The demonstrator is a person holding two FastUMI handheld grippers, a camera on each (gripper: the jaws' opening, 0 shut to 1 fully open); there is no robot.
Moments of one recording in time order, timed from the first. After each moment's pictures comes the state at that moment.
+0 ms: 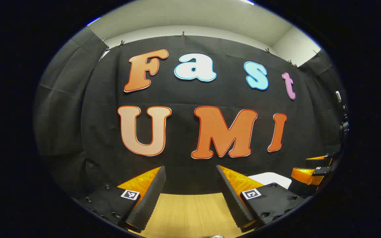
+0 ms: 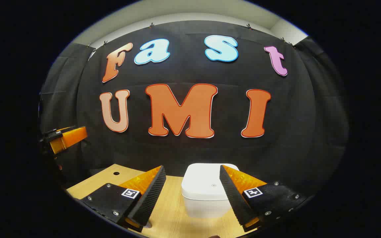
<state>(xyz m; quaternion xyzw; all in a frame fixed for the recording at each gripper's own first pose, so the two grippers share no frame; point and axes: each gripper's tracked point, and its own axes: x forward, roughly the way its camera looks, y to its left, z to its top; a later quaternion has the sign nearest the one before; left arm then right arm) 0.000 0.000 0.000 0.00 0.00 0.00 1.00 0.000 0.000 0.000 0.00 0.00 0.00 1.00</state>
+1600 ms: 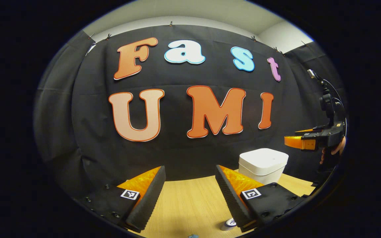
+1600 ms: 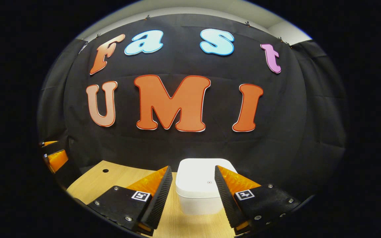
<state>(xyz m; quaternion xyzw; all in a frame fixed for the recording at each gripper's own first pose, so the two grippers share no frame) -0.027 0.031 -0.055 0.04 0.06 -0.06 1.00 0.026 -0.001 -0.007 0.01 0.04 -0.06 1.00</state>
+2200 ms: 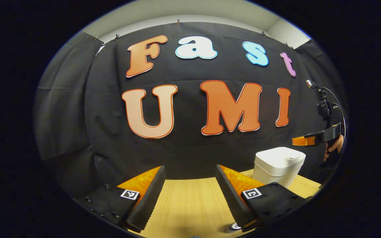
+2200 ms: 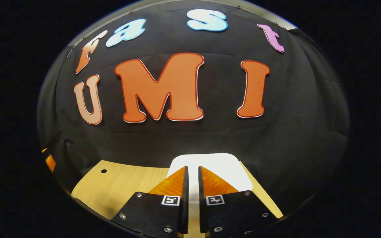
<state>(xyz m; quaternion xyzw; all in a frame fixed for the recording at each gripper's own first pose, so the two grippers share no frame) -0.012 0.044 -0.076 0.05 0.08 0.02 1.00 0.109 -0.040 -0.054 0.03 0.10 -0.06 0.99</state>
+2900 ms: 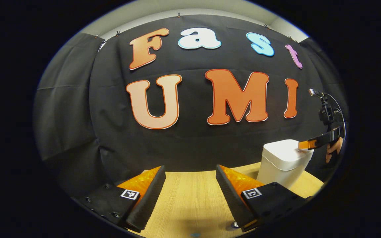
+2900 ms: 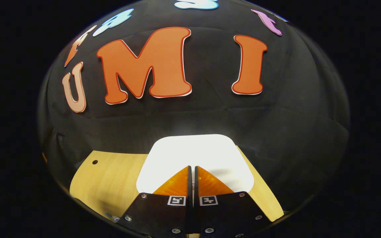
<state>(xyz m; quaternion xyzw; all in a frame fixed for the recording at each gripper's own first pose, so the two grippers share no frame) -0.012 0.045 -0.093 0.06 0.11 0.05 0.99 0.133 -0.064 -0.114 0.05 0.18 -0.06 0.98</state>
